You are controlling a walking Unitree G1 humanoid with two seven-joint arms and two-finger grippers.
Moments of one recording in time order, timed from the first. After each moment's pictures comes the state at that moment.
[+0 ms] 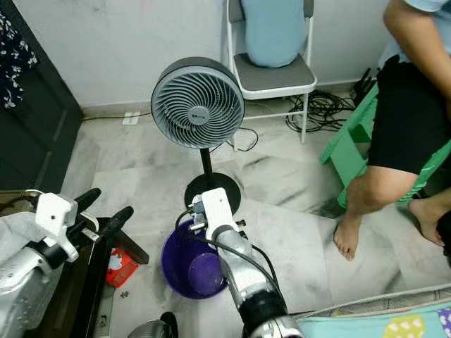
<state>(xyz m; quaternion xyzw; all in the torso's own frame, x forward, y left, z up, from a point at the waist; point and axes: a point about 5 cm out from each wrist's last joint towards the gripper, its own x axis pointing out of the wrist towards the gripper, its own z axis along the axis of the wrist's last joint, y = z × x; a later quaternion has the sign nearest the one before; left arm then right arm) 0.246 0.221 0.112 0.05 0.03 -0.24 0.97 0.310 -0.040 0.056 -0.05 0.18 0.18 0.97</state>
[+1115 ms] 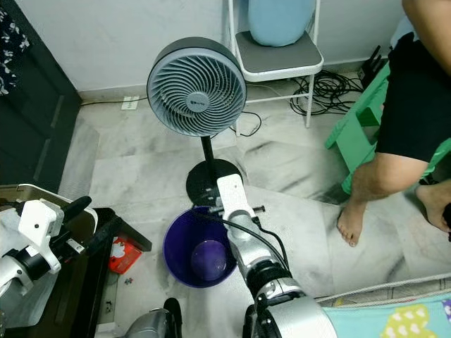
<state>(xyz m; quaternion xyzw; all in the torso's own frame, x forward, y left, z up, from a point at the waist) 0.230 0.233 0.118 0.06 0.05 -0.25 0.96 0.340 -0.069 0.057 -0.12 0.17 0.07 0.98</state>
